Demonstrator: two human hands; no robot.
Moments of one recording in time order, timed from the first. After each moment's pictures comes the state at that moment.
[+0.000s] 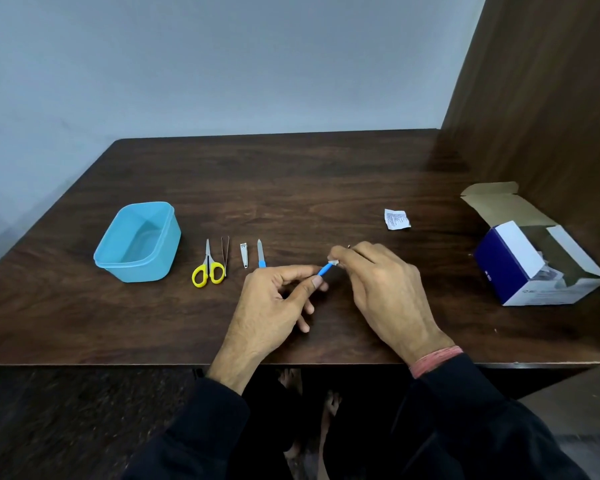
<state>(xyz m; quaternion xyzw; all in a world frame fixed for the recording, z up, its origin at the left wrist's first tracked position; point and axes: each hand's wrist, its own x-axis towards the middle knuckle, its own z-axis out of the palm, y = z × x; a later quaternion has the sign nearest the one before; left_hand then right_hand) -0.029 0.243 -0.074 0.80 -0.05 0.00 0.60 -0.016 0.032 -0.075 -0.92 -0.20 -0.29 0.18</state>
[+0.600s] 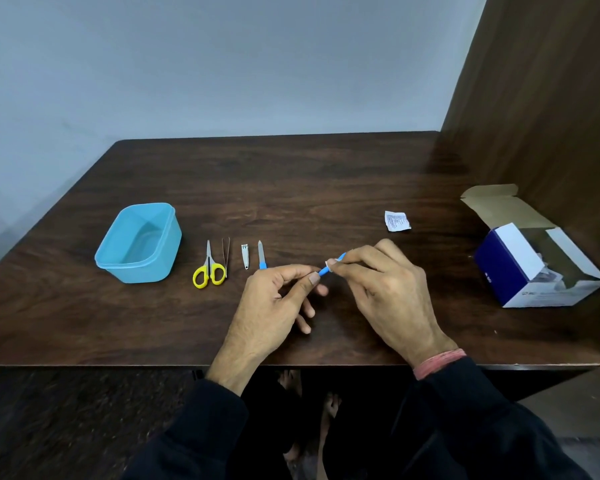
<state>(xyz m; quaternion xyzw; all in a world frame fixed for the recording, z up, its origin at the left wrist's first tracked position) -0.031 0.243 -0.069 0.76 -0.05 -0.02 0.64 -0.017 0.026 -0.078 -0.87 -0.24 -0.37 0.22</state>
